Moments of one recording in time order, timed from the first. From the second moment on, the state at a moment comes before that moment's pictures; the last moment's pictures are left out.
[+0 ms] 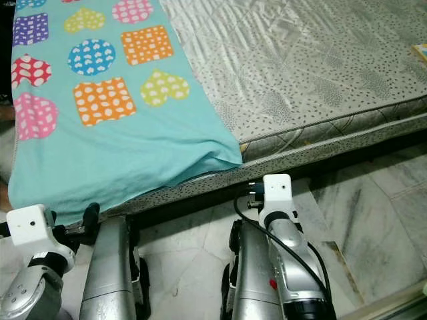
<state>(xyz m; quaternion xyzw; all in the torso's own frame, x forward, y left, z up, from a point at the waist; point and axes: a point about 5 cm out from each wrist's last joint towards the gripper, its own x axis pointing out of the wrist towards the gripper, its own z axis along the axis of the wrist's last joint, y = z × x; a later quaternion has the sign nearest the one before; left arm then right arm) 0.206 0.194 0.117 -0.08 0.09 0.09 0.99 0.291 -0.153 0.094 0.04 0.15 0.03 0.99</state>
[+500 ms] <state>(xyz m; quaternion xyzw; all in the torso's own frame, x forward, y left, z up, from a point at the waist) 0.206 0.187 0.110 -0.10 0.11 0.06 0.99 0.284 -0.103 0.085 0.20 0.17 0.12 0.96</state>
